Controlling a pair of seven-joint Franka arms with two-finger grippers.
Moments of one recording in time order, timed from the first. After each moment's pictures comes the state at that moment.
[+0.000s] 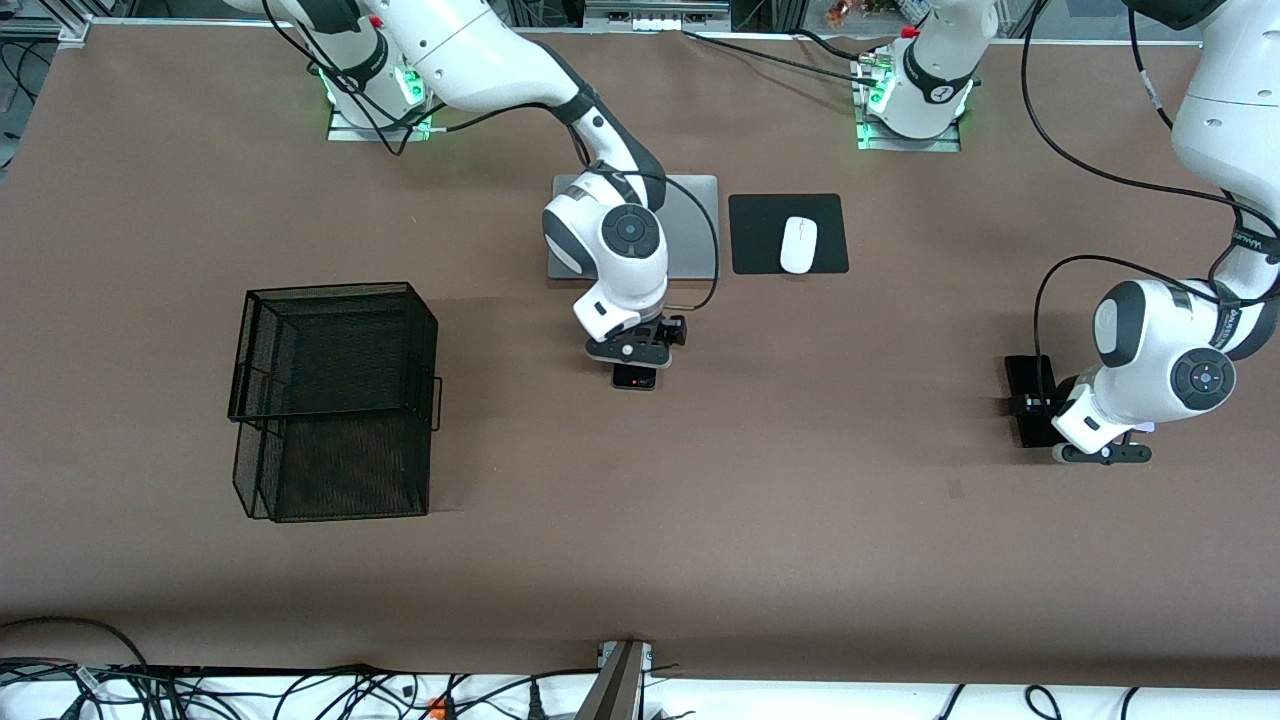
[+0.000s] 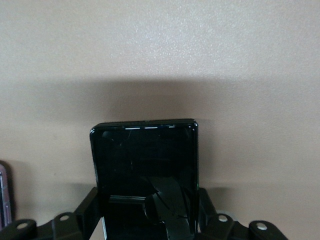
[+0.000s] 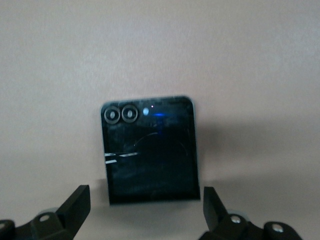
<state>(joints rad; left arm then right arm) 0.47 0.70 -0.29 -1.78 0.35 2.29 -0.04 0.81 0.84 -0.02 -1.47 -0.05 2.38 0.98</state>
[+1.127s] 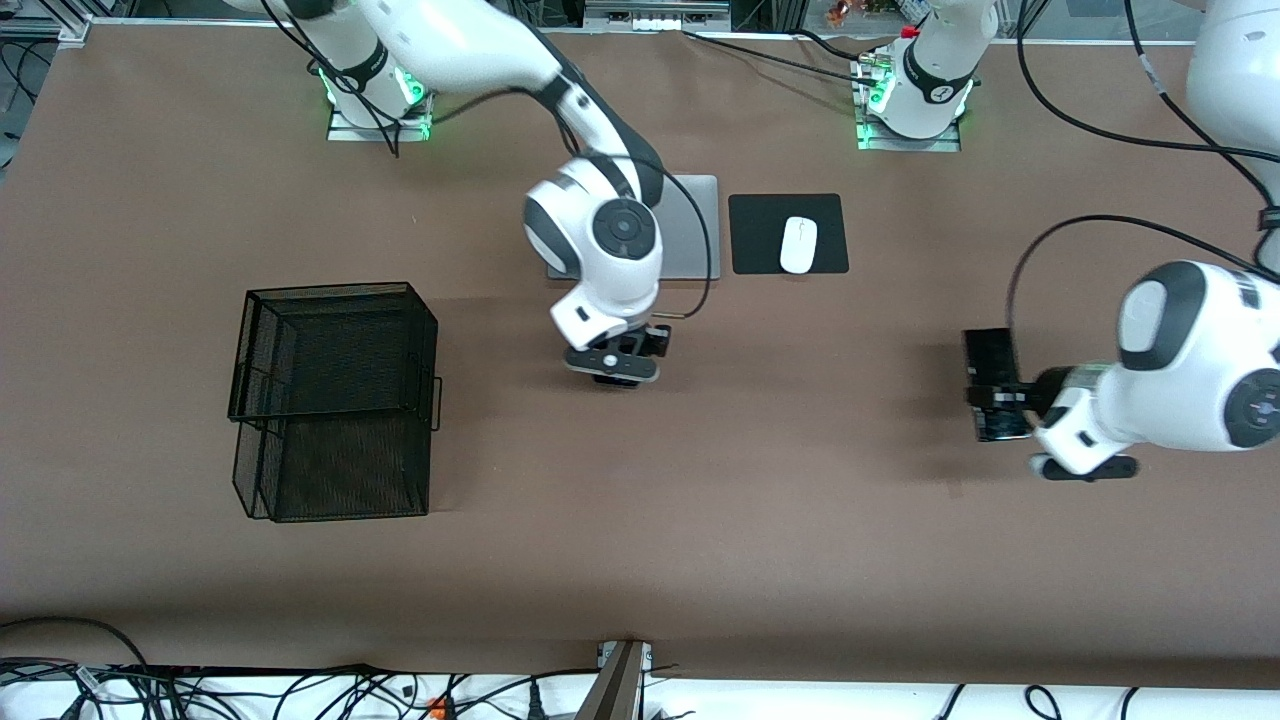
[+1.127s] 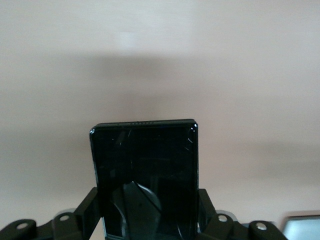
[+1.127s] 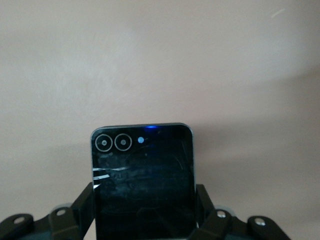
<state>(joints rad) 0.46 0.66 -0.65 -1.44 0.20 1.70 -0.26 0.76 0.71 -0.05 -1.31 -0.05 2.01 0.90</state>
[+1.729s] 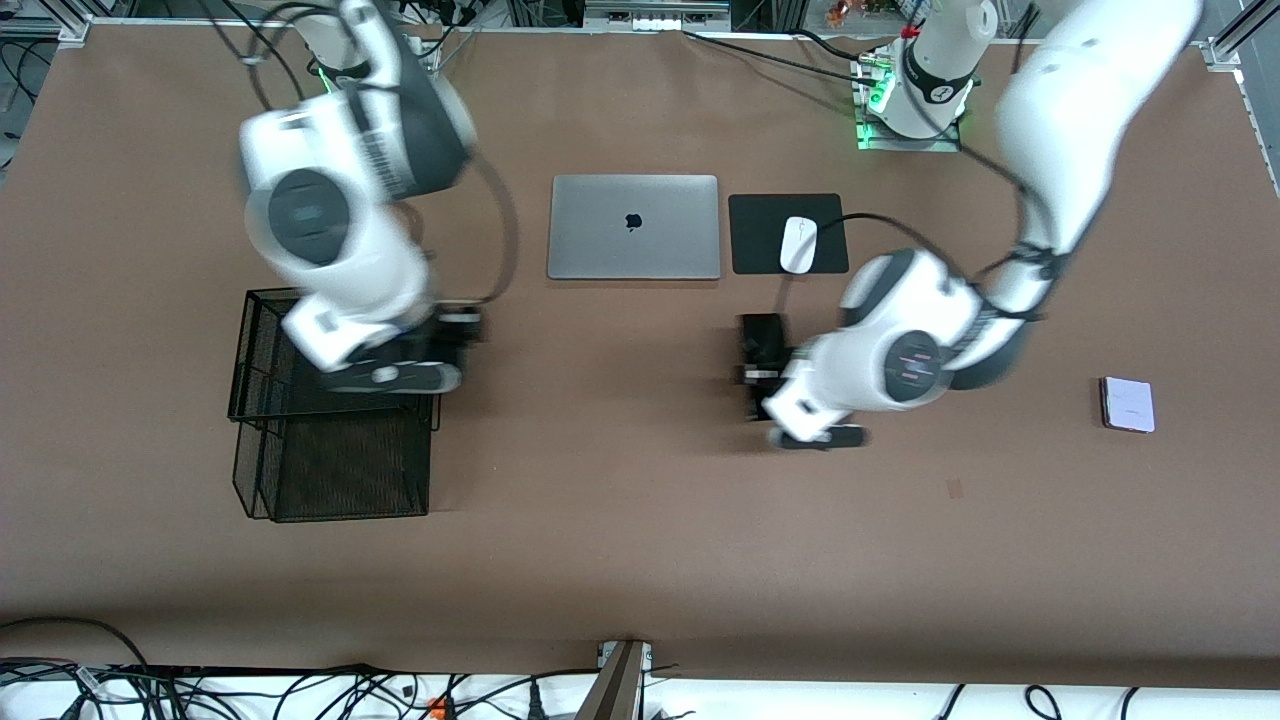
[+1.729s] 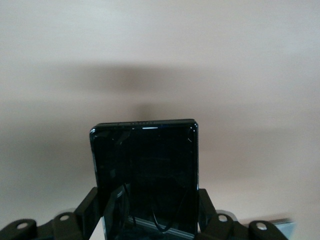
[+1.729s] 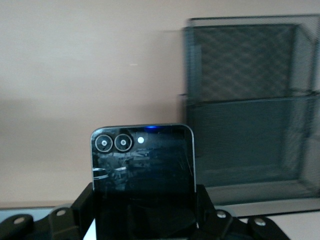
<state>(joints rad) 0.05 0.82 -0.68 -1.45 0.14 2.06 -0.62 0.53 0.41 -0.21 -1.41 0.04 1.70 0.30</state>
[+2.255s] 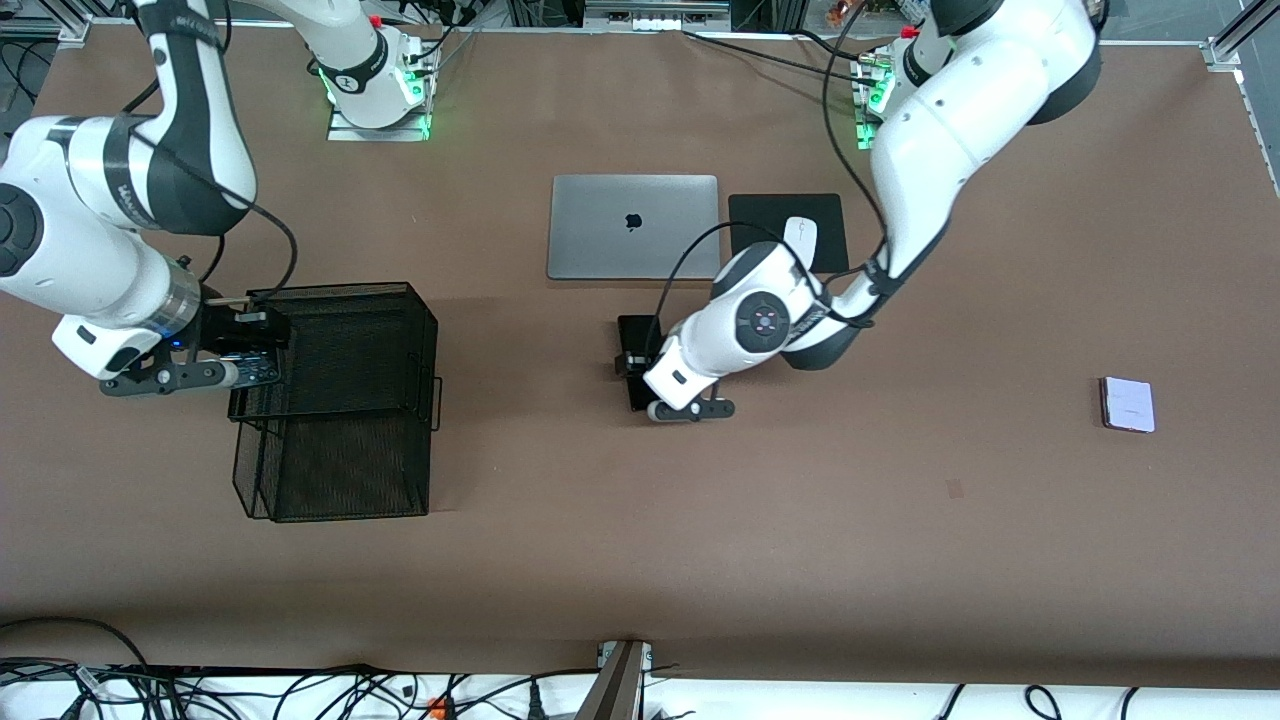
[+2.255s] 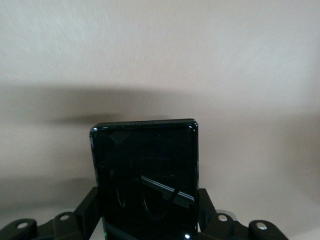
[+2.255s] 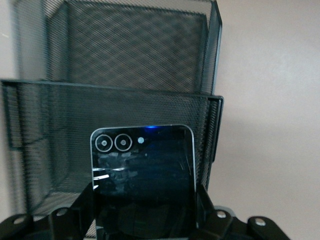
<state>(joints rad) -0.18 0.98 -0.61 -1.45 0.14 2.41 -0.76 0.50 0.23 -0.50 -1.90 0.06 2.05 -0.16</state>
